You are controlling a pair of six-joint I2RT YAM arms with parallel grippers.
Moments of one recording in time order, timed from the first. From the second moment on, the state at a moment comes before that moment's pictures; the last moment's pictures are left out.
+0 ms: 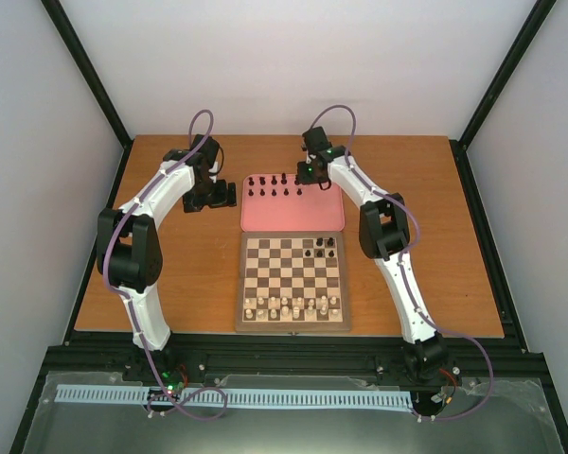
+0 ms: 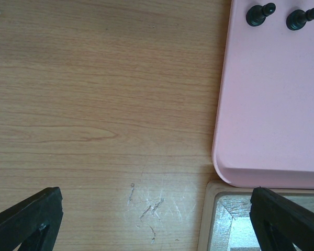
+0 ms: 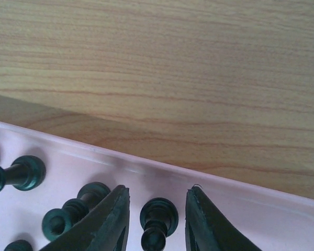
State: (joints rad) left arm -0.22 1.90 1.60 -1.00 0.01 -0.36; right arm 0.41 2.63 2.40 -0.77 -0.02 0.21
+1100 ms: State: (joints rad) left arm -0.22 1.90 1.60 -1.01 0.00 -0.36; right arm 0.43 2.16 1.88 -0.70 -0.06 0.19
